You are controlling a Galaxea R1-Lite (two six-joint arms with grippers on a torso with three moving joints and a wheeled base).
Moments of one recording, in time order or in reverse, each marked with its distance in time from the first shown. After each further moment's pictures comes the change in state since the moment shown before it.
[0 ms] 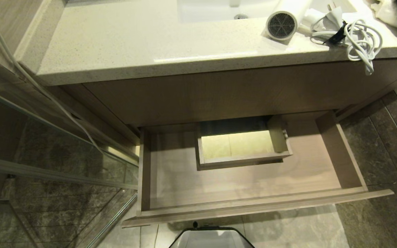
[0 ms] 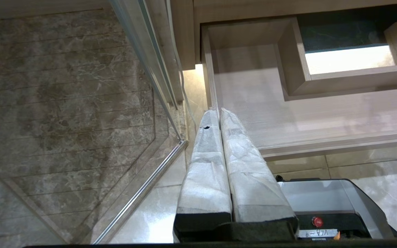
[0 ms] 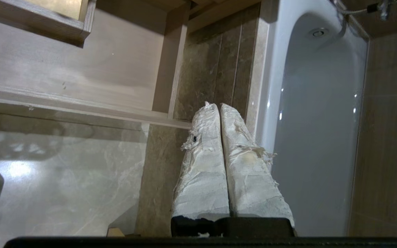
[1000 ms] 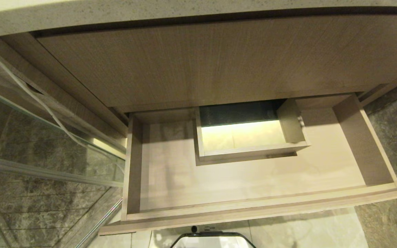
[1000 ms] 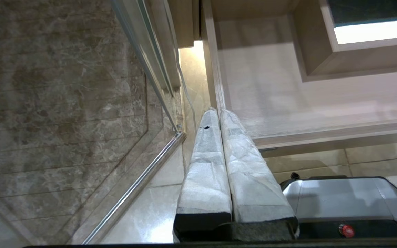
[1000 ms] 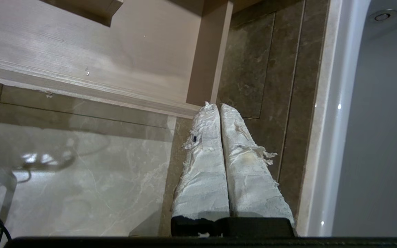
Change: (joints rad) left arm 0.000 0.000 0.000 0.000 0.001 0.000; right arm 0.034 -0.017 0.054 0.000 0.001 0.012
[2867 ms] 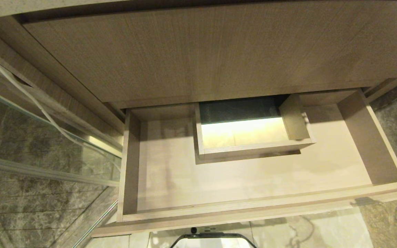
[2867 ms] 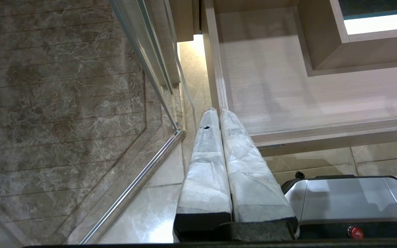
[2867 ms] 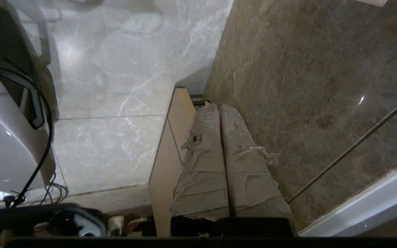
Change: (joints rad) left arm 0.000 0.000 0.000 -0.001 0.000 0.000; right arm -0.241 0.860 -0.124 0.041 -0.044 -0.070
